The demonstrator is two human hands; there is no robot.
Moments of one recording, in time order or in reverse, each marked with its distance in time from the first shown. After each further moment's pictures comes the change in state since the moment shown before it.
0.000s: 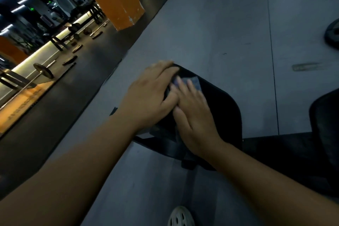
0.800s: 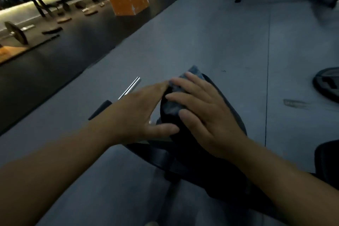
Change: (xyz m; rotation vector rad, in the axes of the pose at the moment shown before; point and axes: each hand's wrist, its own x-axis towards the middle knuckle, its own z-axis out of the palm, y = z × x) left_hand -0.042 -0.085 0.005 -0.393 -0.096 0.037; right_hand 0.062 -0.033 -0.021 -0.146 -0.199 -0.393
